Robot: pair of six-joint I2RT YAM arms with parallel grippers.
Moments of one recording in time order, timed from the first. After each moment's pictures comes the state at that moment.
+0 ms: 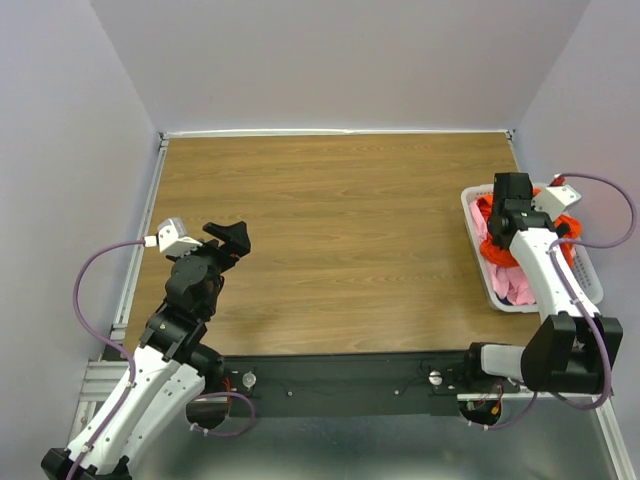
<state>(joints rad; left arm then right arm) -0.48 0.45 0.50 -0.17 -0.51 -0.75 -0.06 1.26 1.00 -0.66 0.87 0.70</state>
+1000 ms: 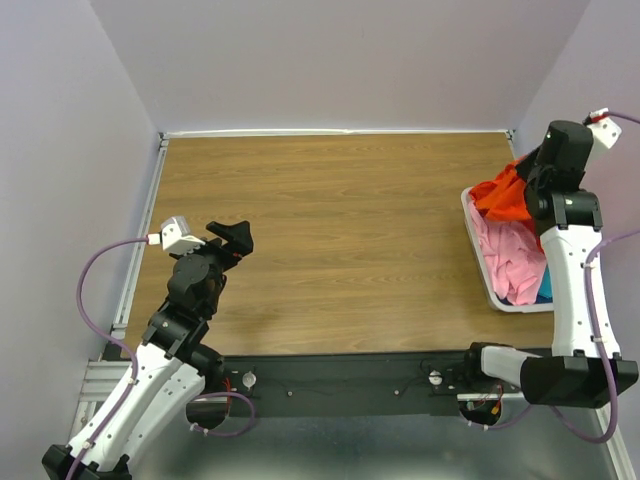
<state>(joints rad) -0.48 0.47 0.49 -0.14 -0.48 -0.74 -0.08 1.20 1.39 -0.59 0.46 0.52</state>
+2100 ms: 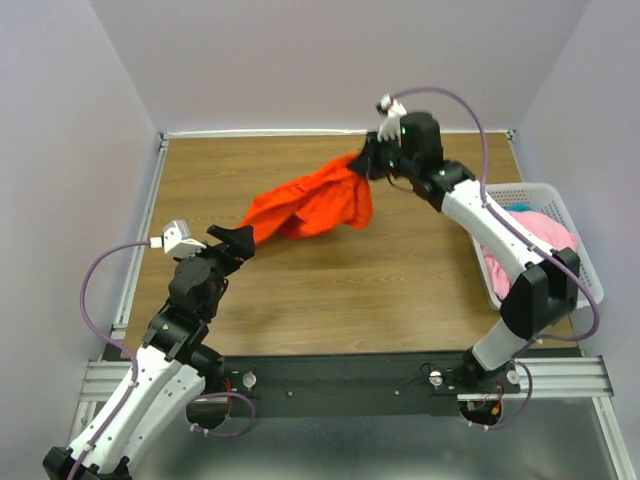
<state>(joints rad) -0.48 0.46 0.47 -0.16 -0.44 -0.81 0.48 1.67 1.60 -0.27 -0.33 0.29</state>
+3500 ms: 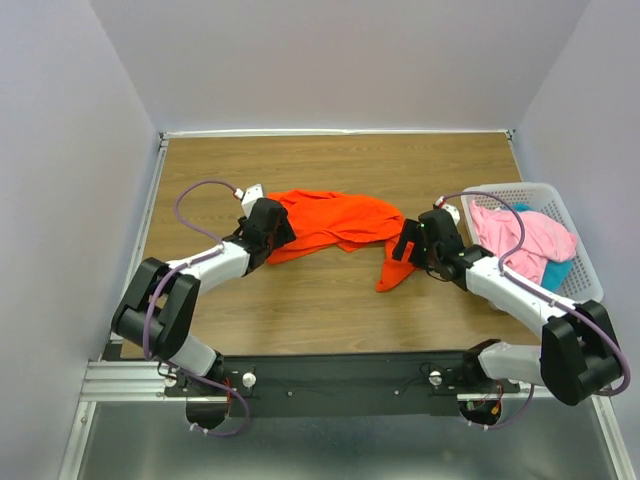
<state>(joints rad) -0.46 1.51 0.75 0.06 -0.29 -0.70 0.44 1.24 0.68 -0.28 0.21 0.64</state>
